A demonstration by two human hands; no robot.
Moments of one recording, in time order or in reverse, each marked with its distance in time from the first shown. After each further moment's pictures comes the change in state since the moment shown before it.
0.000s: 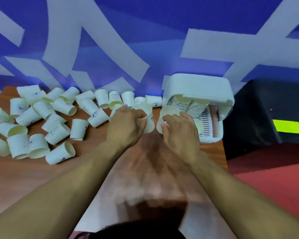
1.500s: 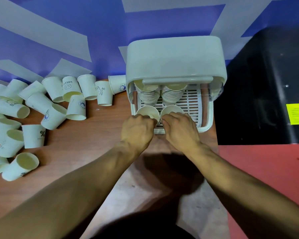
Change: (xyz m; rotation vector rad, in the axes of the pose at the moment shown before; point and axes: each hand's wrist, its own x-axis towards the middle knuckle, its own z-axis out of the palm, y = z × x) left_hand 0.076 0.080 0.175 0.433 -0.458 0.123; right_hand -0.009 0.173 0.085 0.089 -0.396 0.169
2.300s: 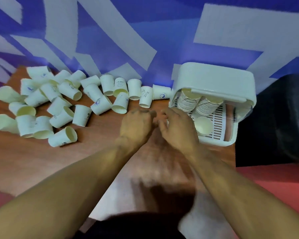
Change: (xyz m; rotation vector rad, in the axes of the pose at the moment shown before) left_hand -0.097 -0.084 -0.041 -0.164 0.259 -0.264; right_hand -0.005 -0.143 -0.040 0.104 0.125 -0.191
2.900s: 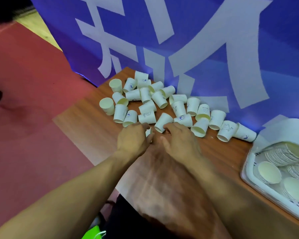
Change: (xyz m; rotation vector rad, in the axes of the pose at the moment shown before) left_hand -0.165 -0.222 -0.070 -0.099 0.120 -0.636; right_hand 0.017 -0.248 0.080 0.041 -0.275 -0.417
